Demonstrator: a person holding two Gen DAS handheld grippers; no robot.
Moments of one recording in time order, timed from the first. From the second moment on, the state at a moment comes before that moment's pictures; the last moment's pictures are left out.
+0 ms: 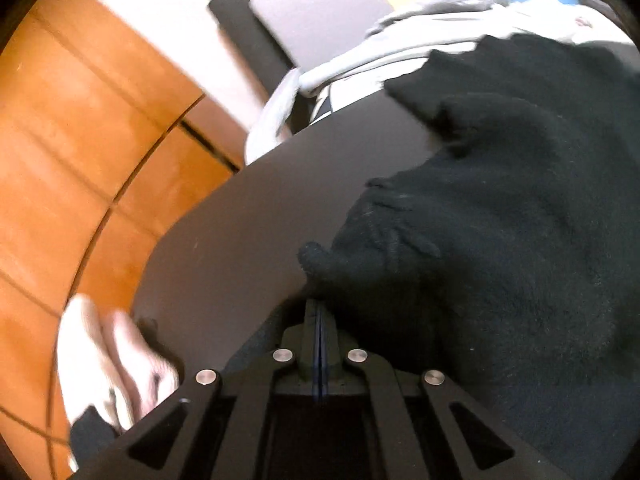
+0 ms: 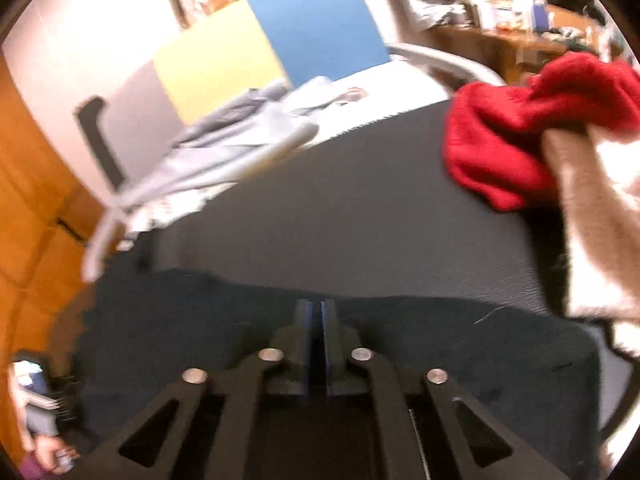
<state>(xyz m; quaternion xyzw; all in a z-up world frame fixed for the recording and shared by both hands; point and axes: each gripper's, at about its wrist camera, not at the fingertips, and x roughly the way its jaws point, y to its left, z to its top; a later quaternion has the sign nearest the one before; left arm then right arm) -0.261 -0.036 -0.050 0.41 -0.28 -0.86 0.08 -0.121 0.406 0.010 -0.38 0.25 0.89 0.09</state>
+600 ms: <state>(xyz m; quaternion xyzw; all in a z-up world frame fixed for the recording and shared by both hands) -0.253 -0.061 -0.027 0.42 -0.27 -0.87 0.06 -0.298 0.248 -0.025 -0.51 -0.09 0.85 -0.05</state>
